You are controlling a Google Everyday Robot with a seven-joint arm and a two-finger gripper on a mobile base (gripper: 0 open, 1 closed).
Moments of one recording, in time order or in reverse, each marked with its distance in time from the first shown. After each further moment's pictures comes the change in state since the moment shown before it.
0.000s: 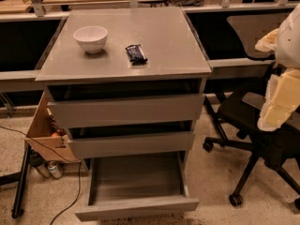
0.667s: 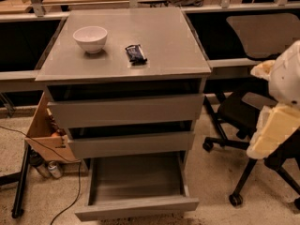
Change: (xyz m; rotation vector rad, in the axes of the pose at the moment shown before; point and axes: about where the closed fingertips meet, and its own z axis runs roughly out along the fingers) arm 0.005 0.034 0.034 -0.005 -0.064 0.041
